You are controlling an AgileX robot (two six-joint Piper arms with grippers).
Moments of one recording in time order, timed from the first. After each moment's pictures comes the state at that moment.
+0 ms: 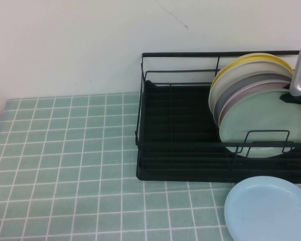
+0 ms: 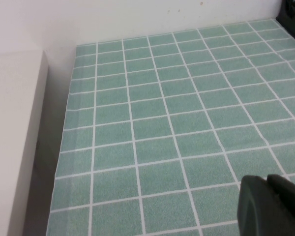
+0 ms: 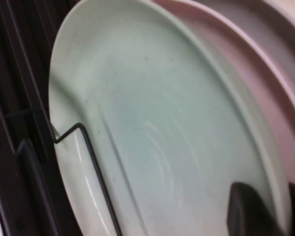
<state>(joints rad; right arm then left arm) -0.02 1.69 -1.21 0.81 0.62 -1.87 -0.03 -0.02 0.01 -0.07 0.37 0.07</state>
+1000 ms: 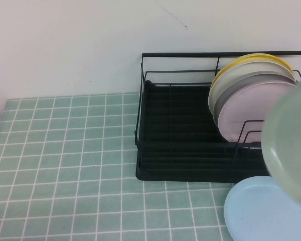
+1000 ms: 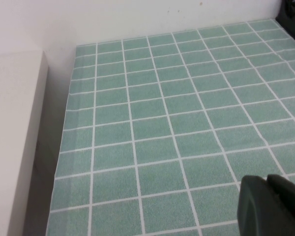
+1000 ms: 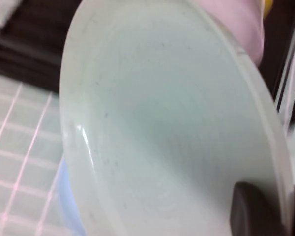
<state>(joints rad) -0.02 1.02 -1.11 0.25 1.07 -0.42 -0.03 -0.02 0.01 -0.07 0.37 0.07</state>
